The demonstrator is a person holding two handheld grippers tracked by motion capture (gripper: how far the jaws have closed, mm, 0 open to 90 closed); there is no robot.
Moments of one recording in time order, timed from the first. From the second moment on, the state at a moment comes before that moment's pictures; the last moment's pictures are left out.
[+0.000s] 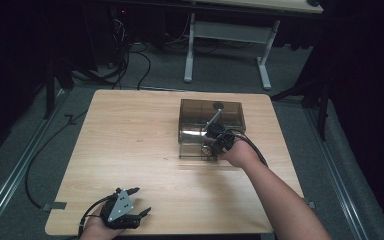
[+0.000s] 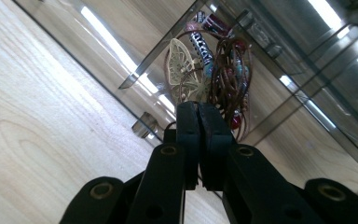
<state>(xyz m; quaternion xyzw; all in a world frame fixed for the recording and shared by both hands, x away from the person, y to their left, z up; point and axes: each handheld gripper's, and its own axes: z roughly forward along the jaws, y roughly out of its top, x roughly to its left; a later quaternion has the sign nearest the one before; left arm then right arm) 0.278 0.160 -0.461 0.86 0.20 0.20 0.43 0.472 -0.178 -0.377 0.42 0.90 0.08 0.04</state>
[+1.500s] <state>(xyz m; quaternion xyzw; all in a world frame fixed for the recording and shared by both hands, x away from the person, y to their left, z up) 0.278 0.158 -0.461 0.86 0.20 0.21 0.42 0.471 -0.174 -0.362 0.44 0.89 0.11 0.05</state>
